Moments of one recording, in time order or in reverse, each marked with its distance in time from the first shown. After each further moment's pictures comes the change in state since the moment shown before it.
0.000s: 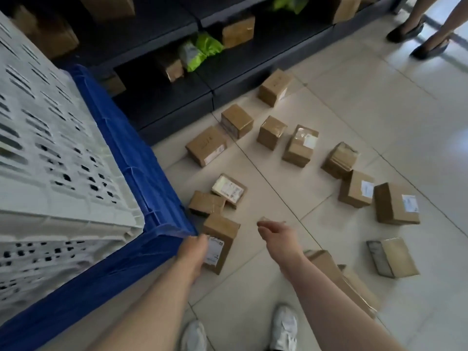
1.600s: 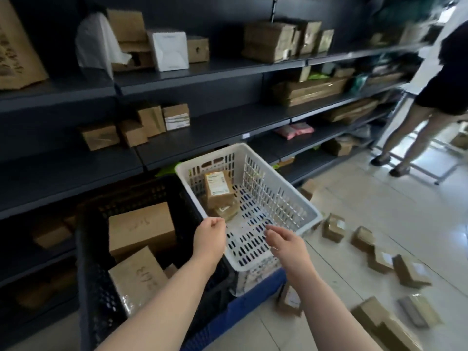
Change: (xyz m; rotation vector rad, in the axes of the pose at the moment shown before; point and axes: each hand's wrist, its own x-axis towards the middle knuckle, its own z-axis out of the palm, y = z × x) left_hand -0.303 -0.023 -0.572 -0.181 0.085 0.691; right_hand -0.517 -0.233 0.302 0.179 -0.002 -0.382
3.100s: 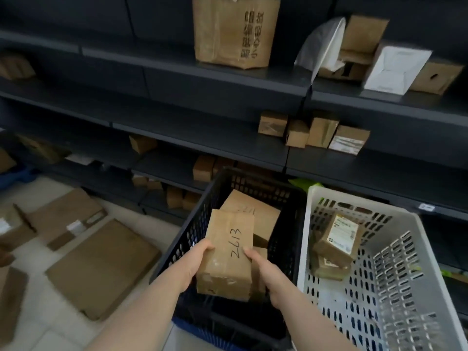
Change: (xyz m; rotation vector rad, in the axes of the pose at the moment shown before) left_hand -0.007 -0.096 -0.118 -0.557 0.404 -0.511; right_hand 0.069 0.010 0.179 -0.440 -0.934 0.333
